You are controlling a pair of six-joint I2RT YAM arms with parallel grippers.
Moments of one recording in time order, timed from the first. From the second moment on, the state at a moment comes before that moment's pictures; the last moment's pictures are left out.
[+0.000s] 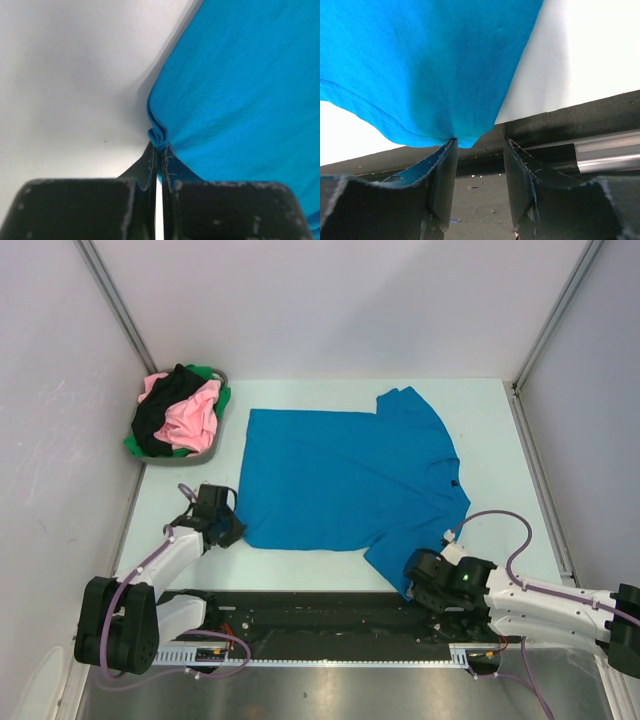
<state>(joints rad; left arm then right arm) -0.16 1.11 0.46 -0.38 -0.08 -0.82 1.10 0.79 0.34 -0.83 0.24 1.54</state>
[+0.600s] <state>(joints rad) -0.15 1.11 0.46 -0.38 -0.07 -0.79 1.10 0.83 0.34 -0.79 0.27 1.53</state>
